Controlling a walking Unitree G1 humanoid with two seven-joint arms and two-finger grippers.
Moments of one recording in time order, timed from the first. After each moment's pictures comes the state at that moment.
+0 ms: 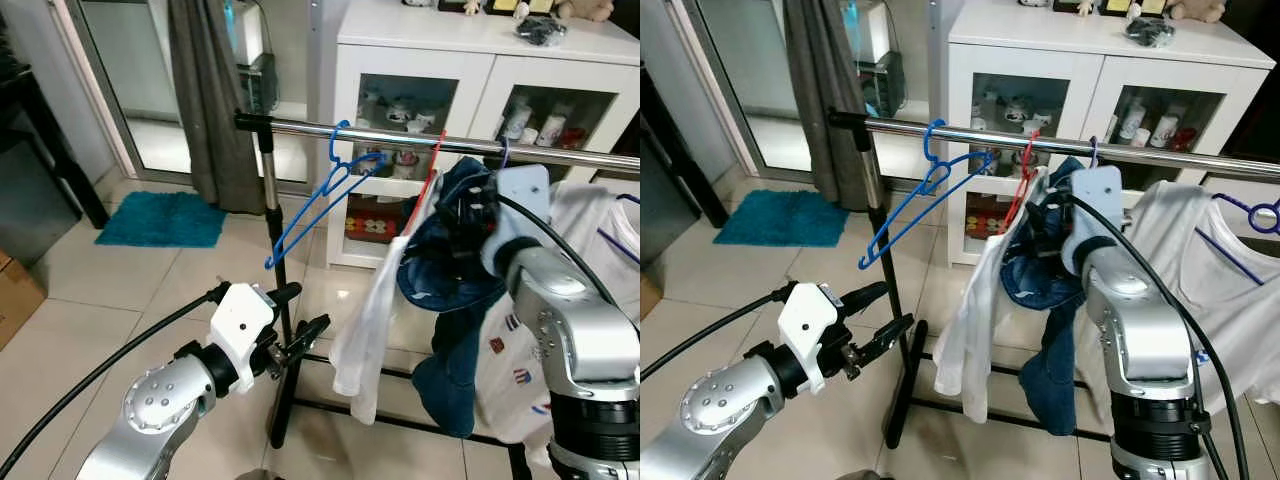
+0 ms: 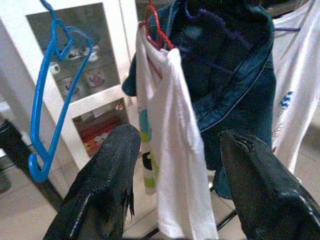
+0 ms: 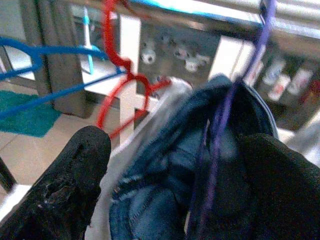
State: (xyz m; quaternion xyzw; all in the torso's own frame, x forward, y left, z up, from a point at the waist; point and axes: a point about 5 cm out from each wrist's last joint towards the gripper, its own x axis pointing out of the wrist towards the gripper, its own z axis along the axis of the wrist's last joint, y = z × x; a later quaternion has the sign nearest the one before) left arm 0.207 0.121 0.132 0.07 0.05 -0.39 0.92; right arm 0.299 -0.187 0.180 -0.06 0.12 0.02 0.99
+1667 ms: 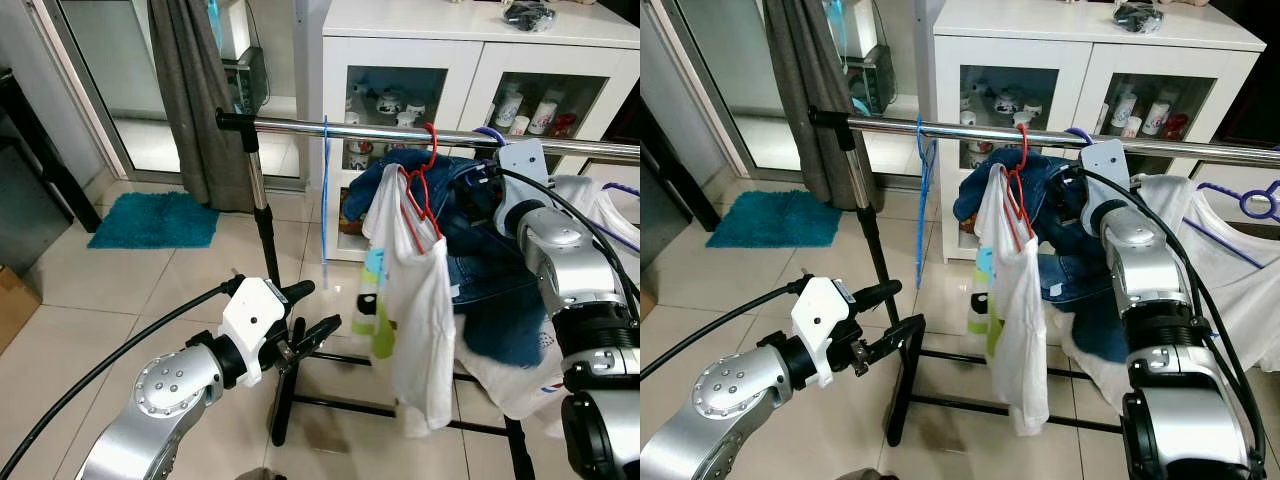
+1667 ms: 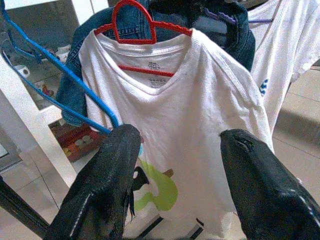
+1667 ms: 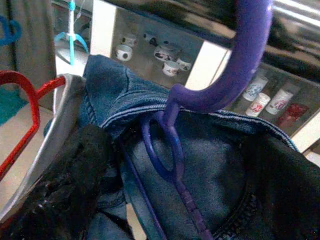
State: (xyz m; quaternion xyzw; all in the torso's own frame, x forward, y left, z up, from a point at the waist) left arm 0.214 0.115 0.132 0.08 0.05 -0.42 0.90; right arm 0.372 -0.228 0.170 -0.15 0.10 0.03 0.98
